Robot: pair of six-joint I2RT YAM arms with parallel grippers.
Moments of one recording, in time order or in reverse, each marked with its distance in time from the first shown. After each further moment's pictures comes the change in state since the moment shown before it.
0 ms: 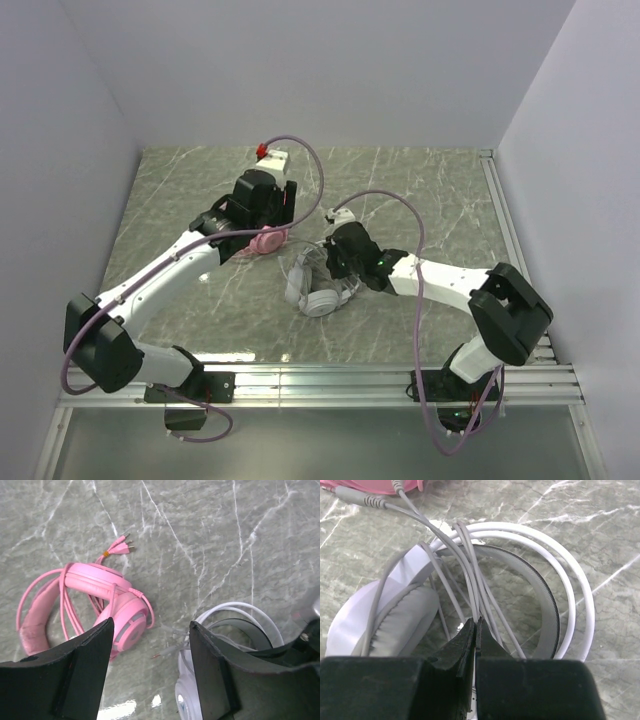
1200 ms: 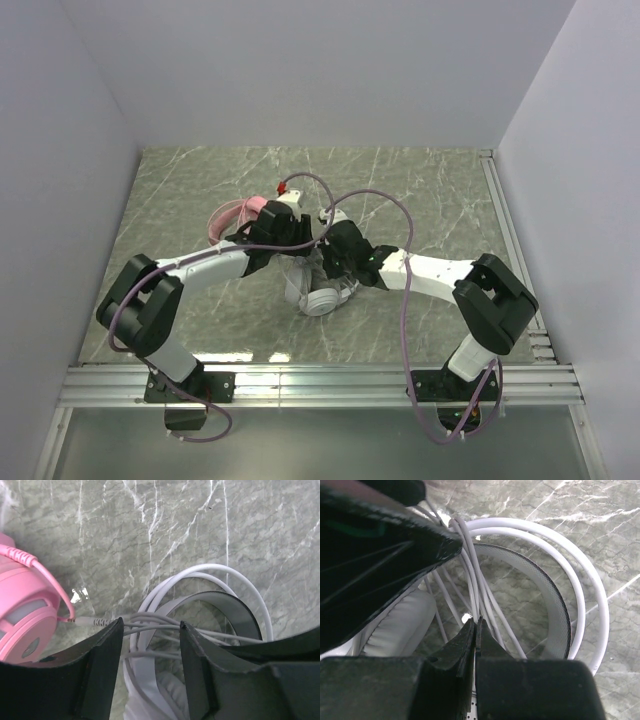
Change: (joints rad) left arm 0.000 0.212 -0.286 0.399 0.284 -0.177; right arm 0.000 0.092 0.061 -0.023 -0.025 -0.018
